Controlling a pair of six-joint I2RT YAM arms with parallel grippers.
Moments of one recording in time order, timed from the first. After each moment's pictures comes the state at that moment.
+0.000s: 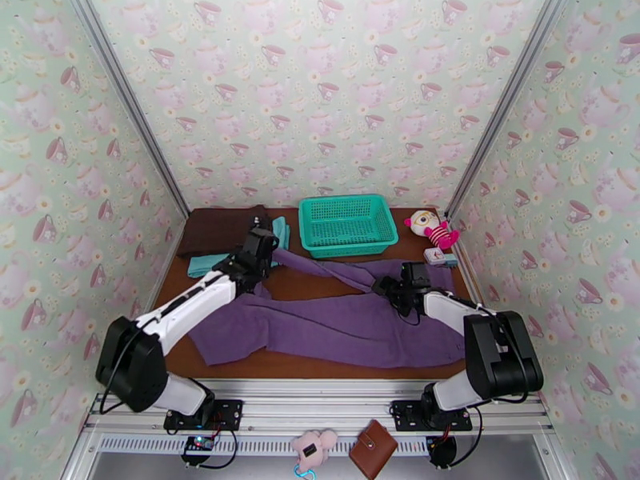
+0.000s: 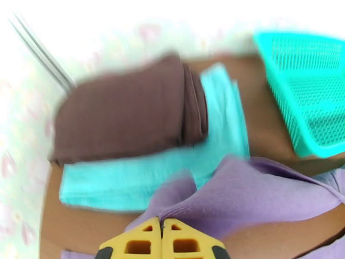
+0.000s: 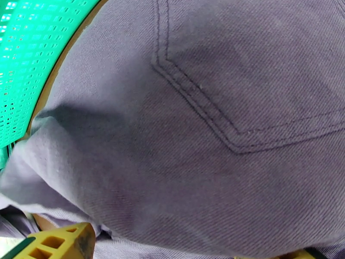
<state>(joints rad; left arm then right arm) -0.50 1.41 0.99 -0.14 -0.67 -0.08 0.12 1.52 0.71 -0.19 -0.22 0.70</state>
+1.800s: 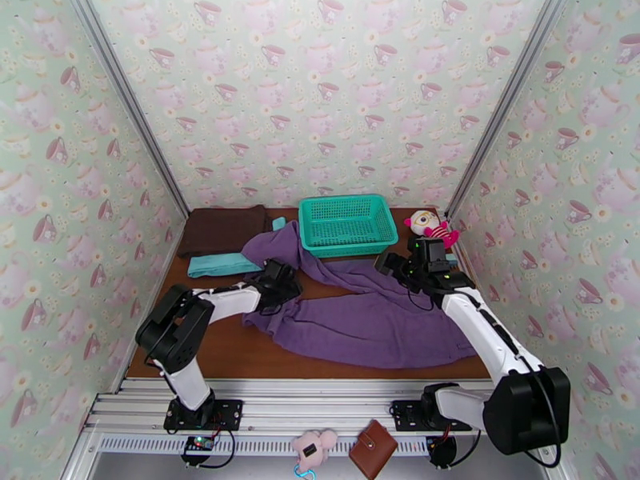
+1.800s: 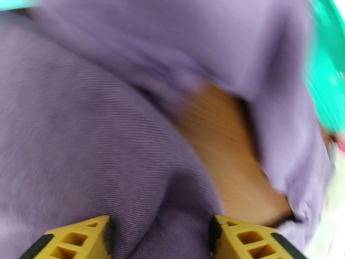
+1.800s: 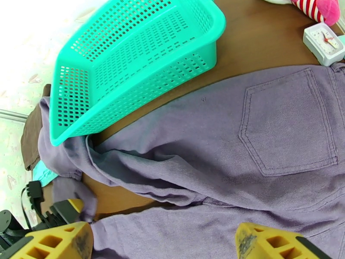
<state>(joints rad) -0.55 1.76 0.89 0.00 0.05 -0.90 0.15 1.23 0.97 -0.52 -0.20 0.55</state>
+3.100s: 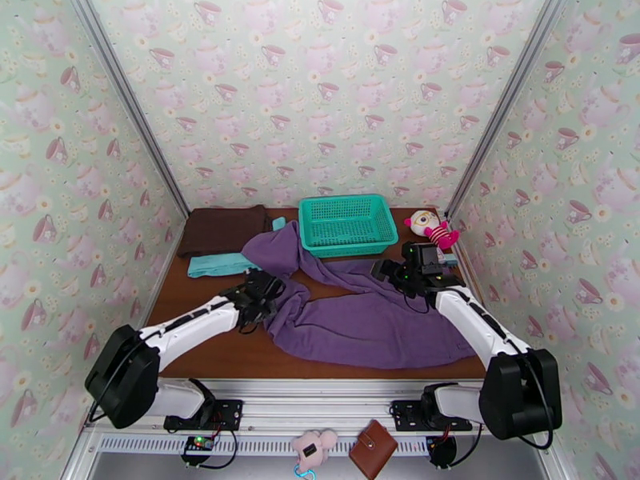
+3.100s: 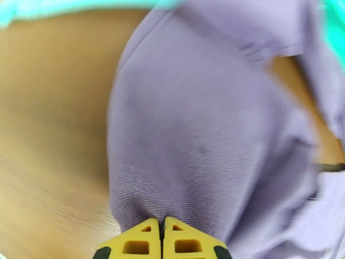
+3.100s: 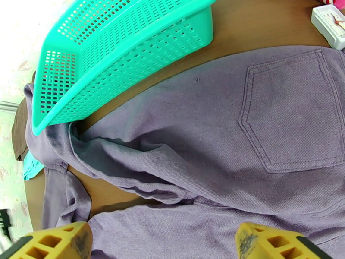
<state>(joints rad) -0.67 1.47 0.98 -0.68 -0.39 -0.83 0.15 1.32 0.89 -0.44 -0.24 0.53</state>
